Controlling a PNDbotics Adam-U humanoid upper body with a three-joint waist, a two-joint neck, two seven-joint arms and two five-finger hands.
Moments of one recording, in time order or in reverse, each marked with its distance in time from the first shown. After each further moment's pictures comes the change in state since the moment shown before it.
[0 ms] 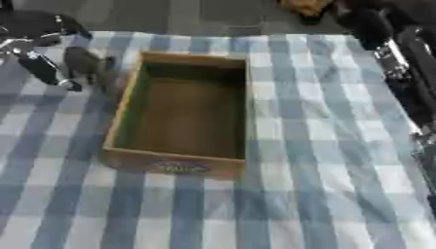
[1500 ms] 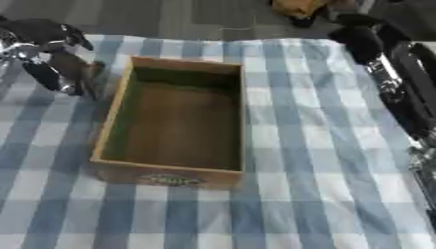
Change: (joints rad) left arm -0.071 -0.018 0.022 0.048 -0.058 0.012 -0.095; right arm -0.018 -0.003 0.006 0.000 0.000 -0.007 0.006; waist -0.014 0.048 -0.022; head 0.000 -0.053
